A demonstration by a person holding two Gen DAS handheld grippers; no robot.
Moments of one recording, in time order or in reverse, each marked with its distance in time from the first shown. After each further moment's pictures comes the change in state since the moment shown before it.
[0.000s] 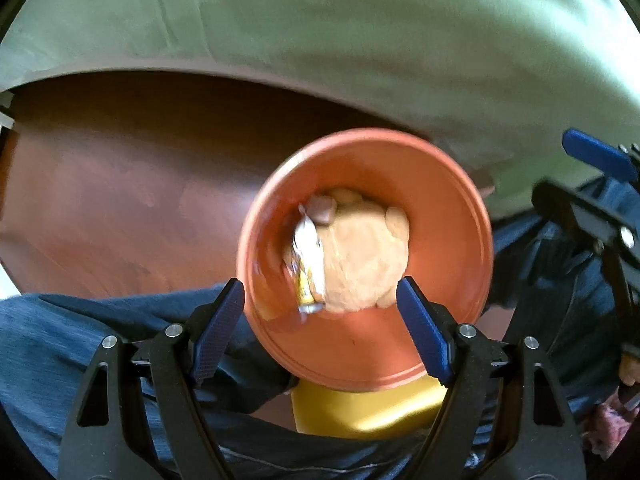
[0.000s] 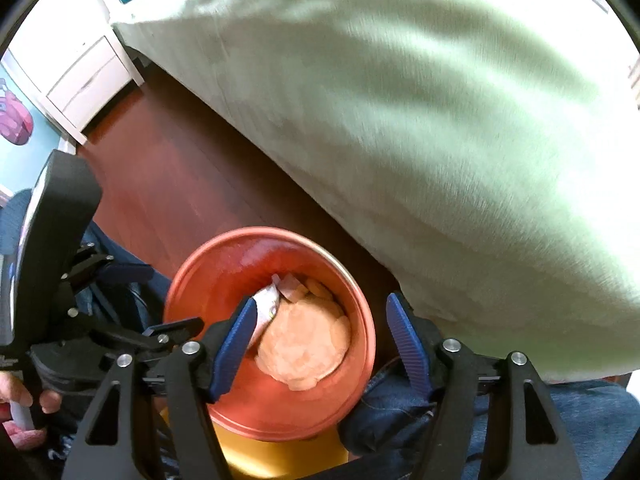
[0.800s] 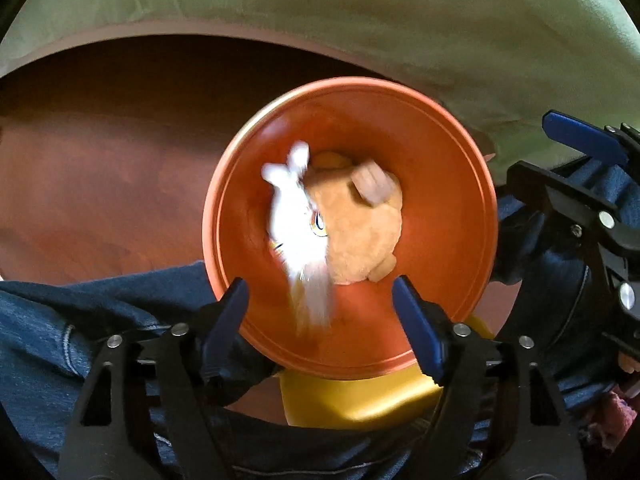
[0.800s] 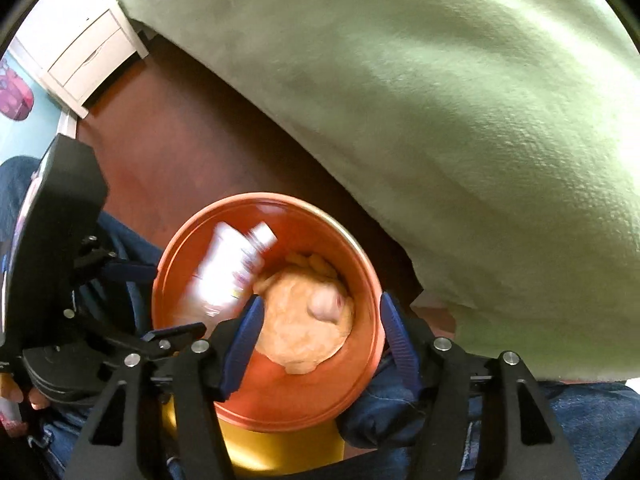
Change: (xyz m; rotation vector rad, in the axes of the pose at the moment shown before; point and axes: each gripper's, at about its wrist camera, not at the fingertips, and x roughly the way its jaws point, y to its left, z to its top) left arm 0.030 -0.010 -0.009 0.023 0.132 -0.041; right arm 0.035 0.010 -0.005 -0.022 0.121 -0.001
